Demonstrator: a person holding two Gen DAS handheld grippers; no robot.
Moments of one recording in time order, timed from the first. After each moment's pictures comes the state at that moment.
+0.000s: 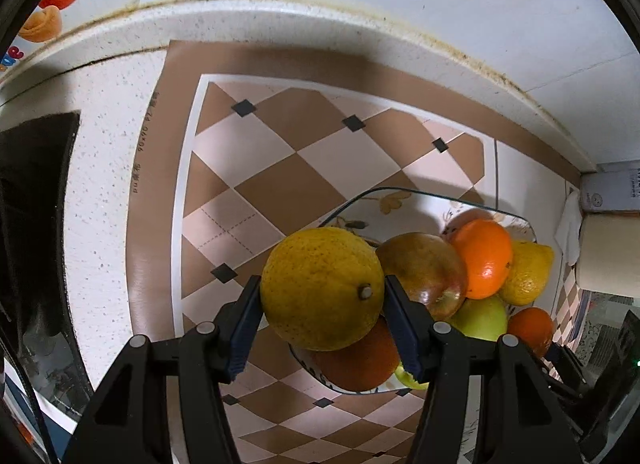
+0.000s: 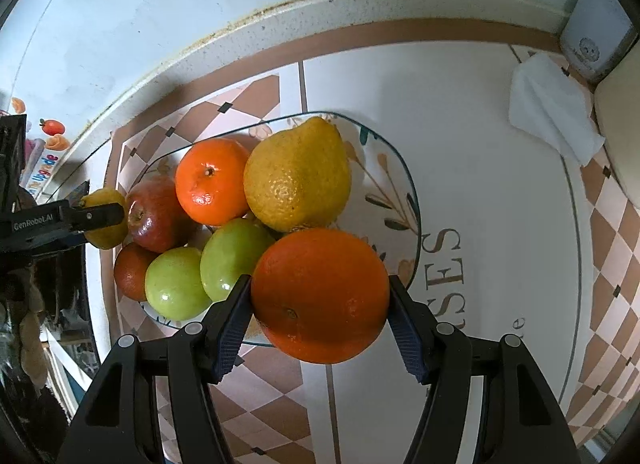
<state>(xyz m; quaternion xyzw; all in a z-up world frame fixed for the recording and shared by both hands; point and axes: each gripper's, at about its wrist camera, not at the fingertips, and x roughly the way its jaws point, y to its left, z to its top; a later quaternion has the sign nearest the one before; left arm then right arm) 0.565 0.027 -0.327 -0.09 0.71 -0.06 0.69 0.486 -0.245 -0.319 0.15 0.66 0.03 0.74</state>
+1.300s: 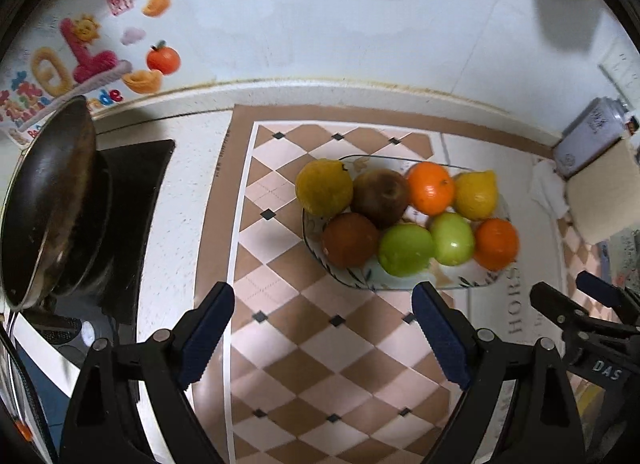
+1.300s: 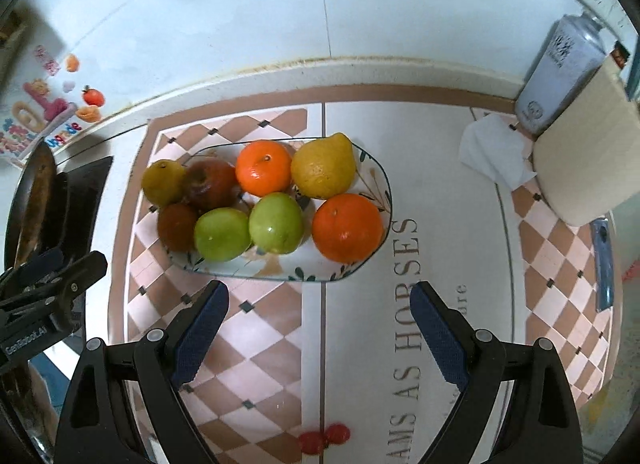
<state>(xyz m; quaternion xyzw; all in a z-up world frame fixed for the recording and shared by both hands) 0.409 0.007 -0.204 -0.01 0.57 -0.02 0.82 0.405 -0.208 -0.222 0.05 0.59 0.01 0.81</state>
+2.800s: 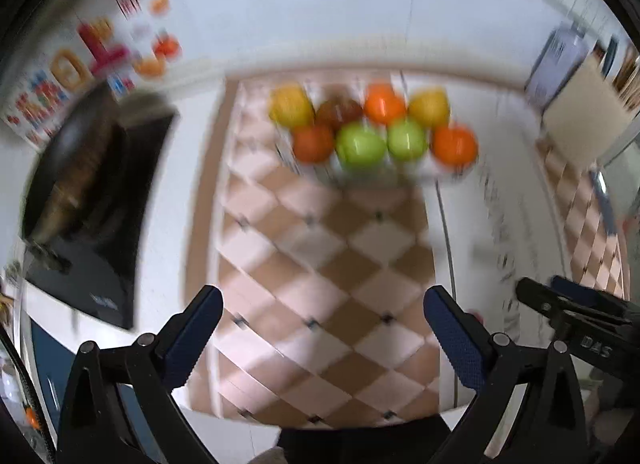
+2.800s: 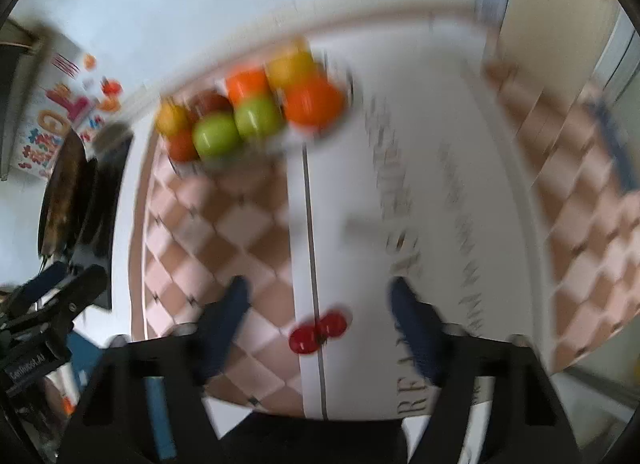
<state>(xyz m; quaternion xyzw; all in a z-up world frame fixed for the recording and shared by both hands) 0.303 -0.044 -0.220 0.04 0.60 -0.02 0.80 0.284 -0.256 -0.266 0.17 0.62 0.04 0.76</state>
